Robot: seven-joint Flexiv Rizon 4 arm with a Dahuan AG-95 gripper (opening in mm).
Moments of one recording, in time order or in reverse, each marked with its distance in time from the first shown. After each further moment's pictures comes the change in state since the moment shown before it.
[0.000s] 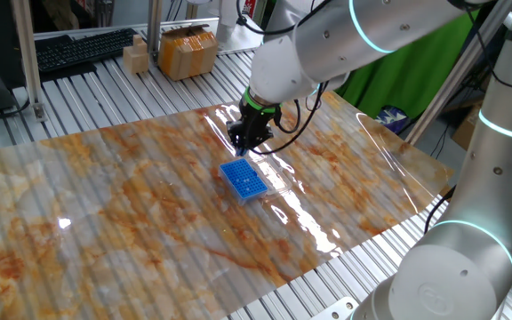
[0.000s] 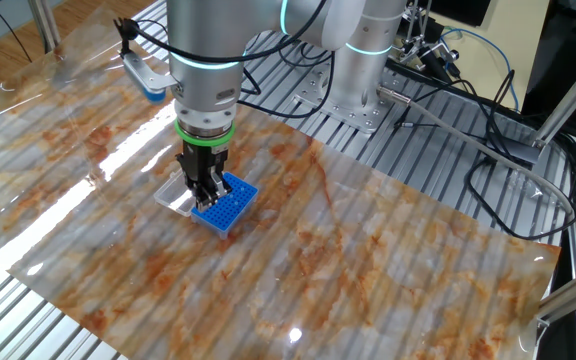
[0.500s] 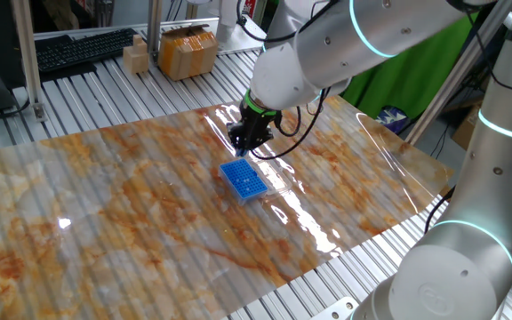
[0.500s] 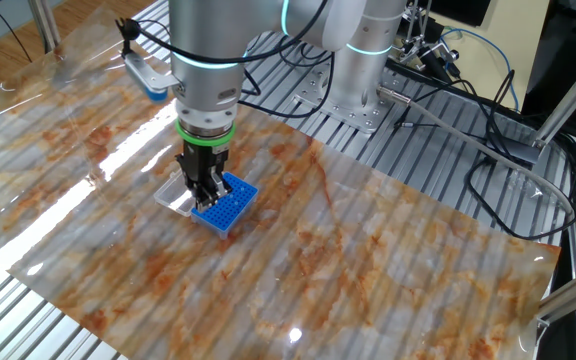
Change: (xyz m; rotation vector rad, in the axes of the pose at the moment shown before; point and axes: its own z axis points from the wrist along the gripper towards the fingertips) arm 0.000 -0.002 0.002 0.003 -0.022 -0.004
